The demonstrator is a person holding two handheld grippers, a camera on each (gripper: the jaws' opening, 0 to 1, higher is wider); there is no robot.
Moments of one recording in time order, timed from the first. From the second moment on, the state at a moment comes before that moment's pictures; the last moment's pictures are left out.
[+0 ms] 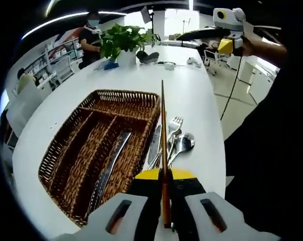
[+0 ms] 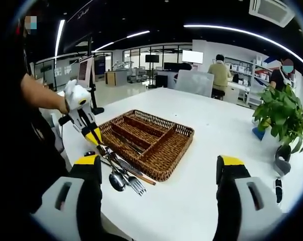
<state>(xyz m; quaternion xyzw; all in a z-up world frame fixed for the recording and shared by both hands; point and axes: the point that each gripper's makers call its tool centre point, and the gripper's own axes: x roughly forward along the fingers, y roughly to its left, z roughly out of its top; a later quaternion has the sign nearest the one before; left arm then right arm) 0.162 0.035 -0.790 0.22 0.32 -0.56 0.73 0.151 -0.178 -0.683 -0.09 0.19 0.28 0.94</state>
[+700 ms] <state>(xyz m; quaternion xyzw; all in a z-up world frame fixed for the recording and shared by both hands) 0.190 0.043 -0.754 0.10 0.38 -0.35 0.85 0.175 -0.203 -0.677 -0.09 0.20 0.31 0.92</state>
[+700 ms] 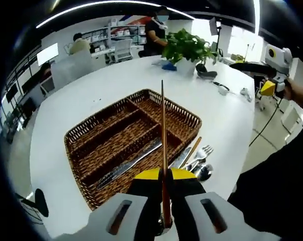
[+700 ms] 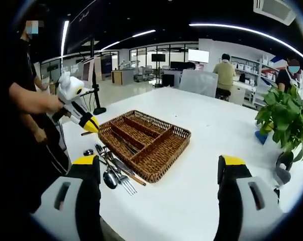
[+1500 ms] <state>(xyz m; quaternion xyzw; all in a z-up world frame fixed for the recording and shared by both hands) 0.241 0.046 -0.758 -0.12 0.40 -0.21 0.88 0.177 -0.222 -0.667 -0.09 0.19 0.31 0.93</state>
